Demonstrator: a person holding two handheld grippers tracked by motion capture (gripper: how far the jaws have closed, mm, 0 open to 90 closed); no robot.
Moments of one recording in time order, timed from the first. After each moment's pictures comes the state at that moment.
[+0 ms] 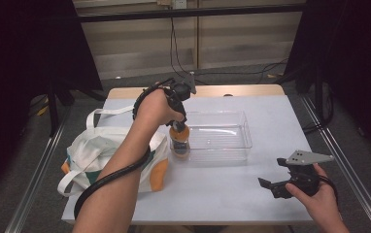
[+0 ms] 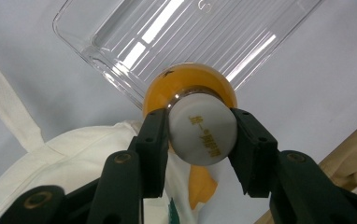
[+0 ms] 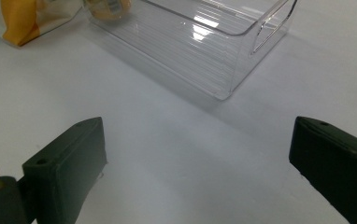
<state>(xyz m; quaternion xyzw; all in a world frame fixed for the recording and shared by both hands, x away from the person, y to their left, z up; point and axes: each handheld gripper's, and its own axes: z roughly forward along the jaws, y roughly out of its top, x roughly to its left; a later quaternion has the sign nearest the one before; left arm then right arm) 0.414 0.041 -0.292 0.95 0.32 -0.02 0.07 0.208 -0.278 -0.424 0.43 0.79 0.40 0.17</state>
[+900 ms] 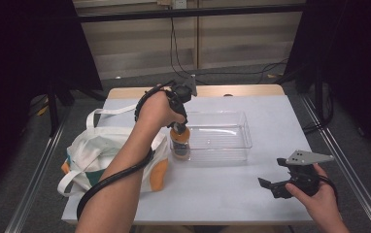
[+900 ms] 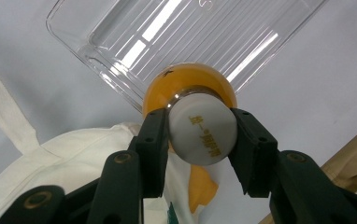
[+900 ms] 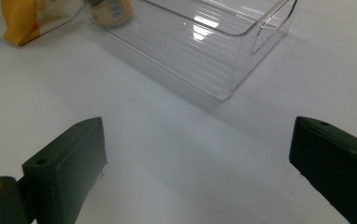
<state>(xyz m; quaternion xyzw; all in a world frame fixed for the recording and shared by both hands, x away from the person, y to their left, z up) 0.414 0.039 -0.298 0.95 0.31 -0.02 0.06 0.208 -0.278 -0.424 0.43 0.79 0.40 0.17</state>
